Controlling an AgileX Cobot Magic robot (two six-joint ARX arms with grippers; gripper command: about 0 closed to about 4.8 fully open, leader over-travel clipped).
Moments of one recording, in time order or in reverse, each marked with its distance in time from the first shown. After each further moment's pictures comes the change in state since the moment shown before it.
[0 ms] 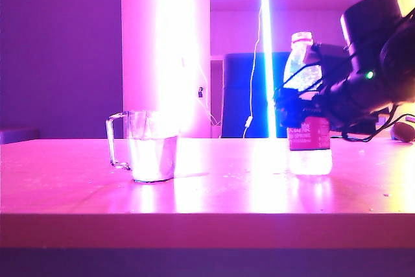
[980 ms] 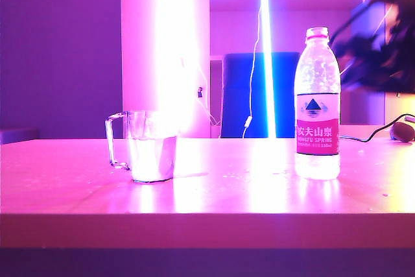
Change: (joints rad) left arm 0.000 -0.216 -0.321 0.008 -0.180 -0.140; right arm 0.027 -0.640 -0.386 -0.167 0.018 0.004
